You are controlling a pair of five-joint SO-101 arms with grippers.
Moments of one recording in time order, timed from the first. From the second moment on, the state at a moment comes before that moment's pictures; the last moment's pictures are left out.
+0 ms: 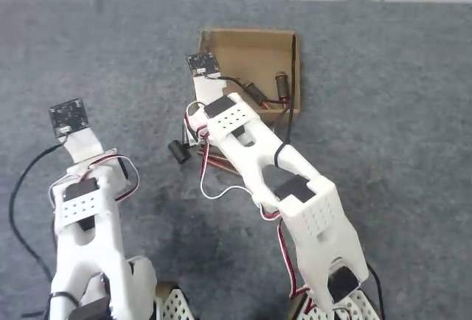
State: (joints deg) left arm -28.0 -32.7 69.8 33.5 5.8; right arm -40.4 39.5 -17.1 55.9 -19.5
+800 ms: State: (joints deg) left arm -28.0 -32.7 69.8 32.0 5.8; right arm -23.1 21.3 -17.1 85.0 -19.3
